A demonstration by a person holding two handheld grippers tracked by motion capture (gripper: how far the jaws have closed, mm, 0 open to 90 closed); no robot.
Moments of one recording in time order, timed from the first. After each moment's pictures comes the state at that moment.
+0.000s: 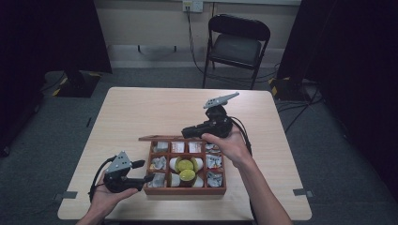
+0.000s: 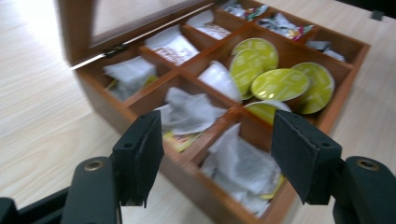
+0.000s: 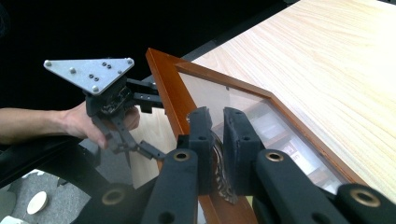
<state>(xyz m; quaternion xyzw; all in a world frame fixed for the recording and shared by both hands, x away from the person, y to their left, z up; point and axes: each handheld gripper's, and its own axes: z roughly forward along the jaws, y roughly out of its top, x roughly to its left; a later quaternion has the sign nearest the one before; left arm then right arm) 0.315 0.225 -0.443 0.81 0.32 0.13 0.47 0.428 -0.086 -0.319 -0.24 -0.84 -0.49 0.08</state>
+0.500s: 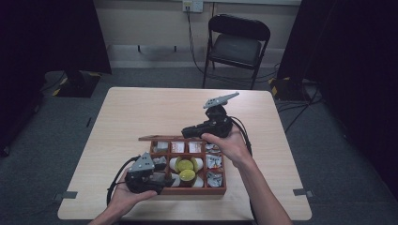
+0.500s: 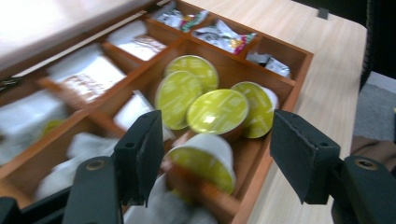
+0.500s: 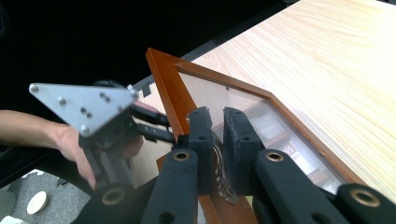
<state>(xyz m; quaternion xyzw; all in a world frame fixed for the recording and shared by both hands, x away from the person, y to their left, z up) 0.320 0.167 -0.441 0.83 0.28 0.08 0.47 0.428 -0.086 -0.318 -0.24 -0.84 -0.49 0.07</state>
